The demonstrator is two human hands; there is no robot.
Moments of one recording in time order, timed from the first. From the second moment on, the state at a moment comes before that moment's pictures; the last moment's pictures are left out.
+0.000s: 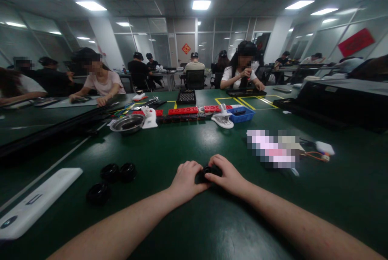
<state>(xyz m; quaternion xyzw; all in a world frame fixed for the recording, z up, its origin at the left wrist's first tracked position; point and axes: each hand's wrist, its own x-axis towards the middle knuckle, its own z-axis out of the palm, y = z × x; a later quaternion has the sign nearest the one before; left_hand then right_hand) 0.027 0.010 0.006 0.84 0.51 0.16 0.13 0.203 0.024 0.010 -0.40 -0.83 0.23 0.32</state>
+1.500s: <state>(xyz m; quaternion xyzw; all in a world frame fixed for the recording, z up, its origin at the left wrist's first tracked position) 0.026 0.011 0.005 0.84 0.50 0.18 0.12 0.204 0.023 0.006 -0.41 -0.81 0.27 0.32</state>
